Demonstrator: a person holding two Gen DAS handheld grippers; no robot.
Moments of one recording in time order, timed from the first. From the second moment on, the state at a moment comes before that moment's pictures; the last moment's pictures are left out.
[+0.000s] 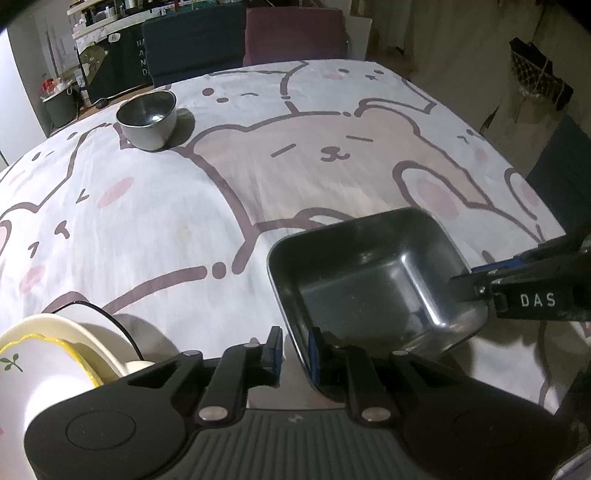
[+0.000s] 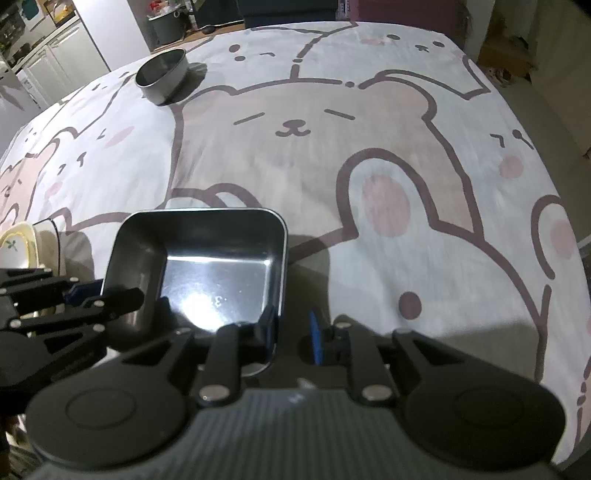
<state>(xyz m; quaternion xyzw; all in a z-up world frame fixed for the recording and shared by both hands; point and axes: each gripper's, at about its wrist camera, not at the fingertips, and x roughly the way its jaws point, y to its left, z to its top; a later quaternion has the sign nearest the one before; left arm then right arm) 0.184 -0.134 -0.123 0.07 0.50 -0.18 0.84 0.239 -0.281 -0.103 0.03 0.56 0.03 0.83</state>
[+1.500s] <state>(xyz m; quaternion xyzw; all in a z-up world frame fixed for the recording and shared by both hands) 0.324 -0.003 -0.019 -0.08 0.35 -0.09 0.93 0.343 -0.228 0.005 0.13 0.36 0.05 0.92</state>
